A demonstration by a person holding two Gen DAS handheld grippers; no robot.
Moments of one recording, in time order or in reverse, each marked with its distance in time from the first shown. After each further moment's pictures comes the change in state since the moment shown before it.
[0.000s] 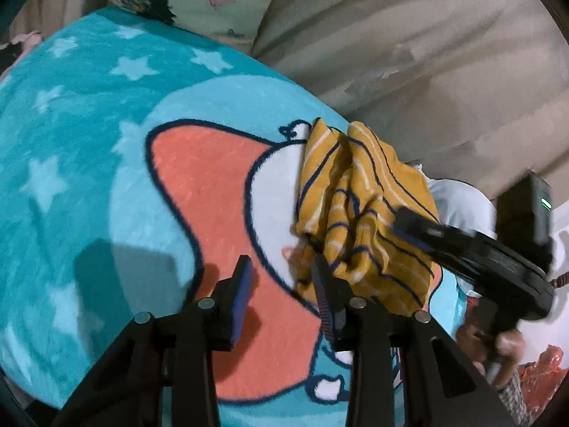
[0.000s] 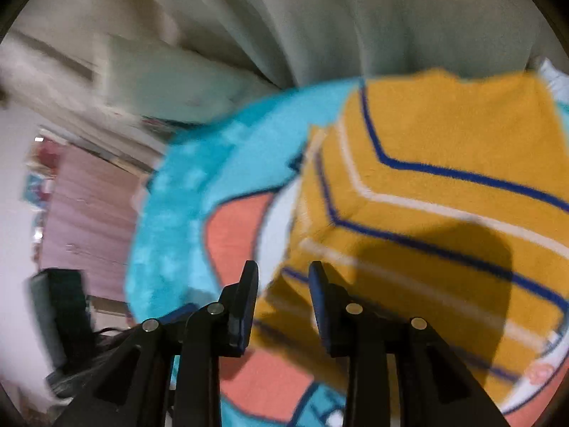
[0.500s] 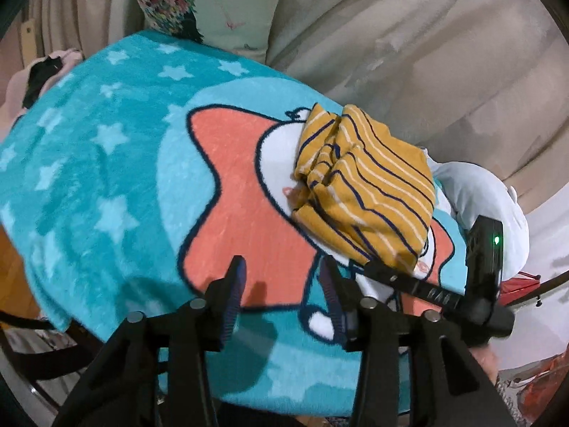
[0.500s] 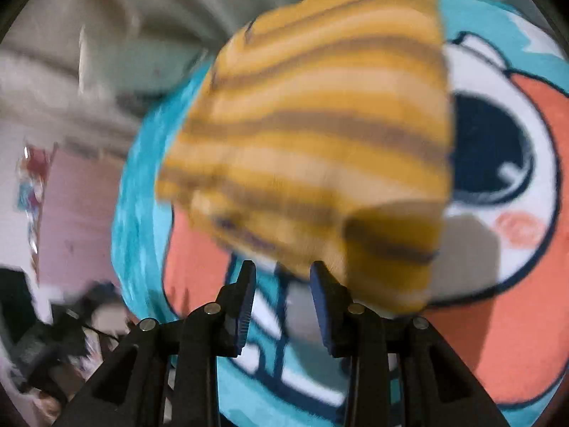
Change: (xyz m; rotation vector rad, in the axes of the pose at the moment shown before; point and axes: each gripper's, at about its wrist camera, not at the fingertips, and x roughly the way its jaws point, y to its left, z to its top) left arm -0.060 -0.040 -0.081 0.017 -0.088 0.162; right arm -0.017 -0.056 -0.102 0.068 0.105 -0.062
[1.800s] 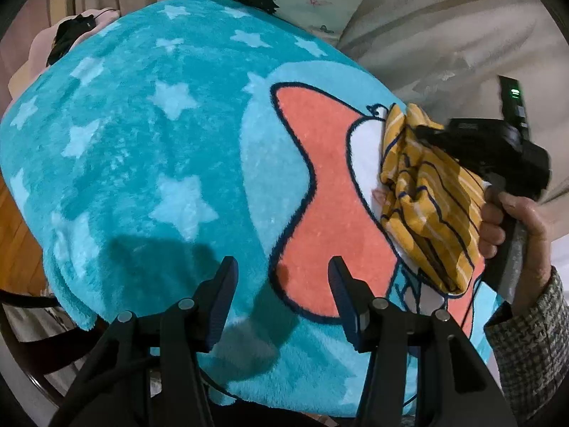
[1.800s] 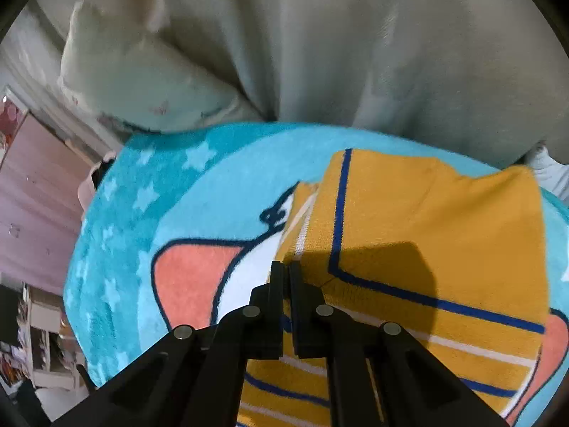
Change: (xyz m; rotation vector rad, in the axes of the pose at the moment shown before) left arm 0.031 0.088 0.011 -0.120 0.093 0.050; right arm 0.058 0.097 0.156 -0.192 -0.111 -0.229
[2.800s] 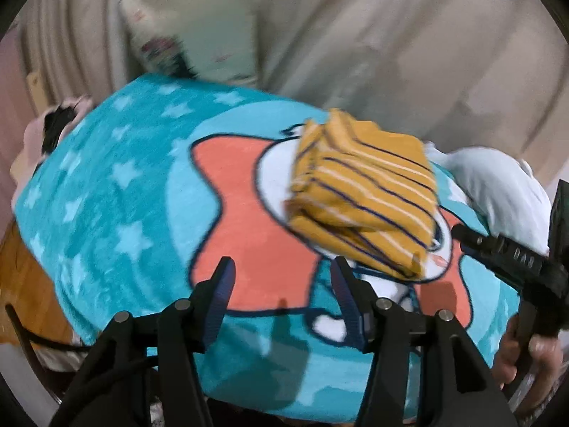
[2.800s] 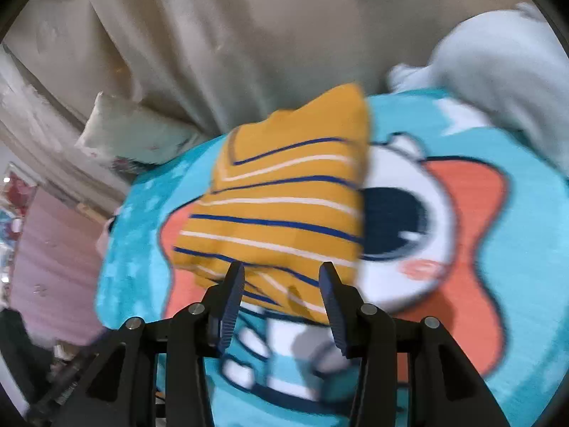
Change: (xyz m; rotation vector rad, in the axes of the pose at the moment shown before) left arm -0.043 -0.128 -0.049 0.267 -0.200 0.071; right arm -0.158 -0.105 -0.169 0.264 -0.196 0.018
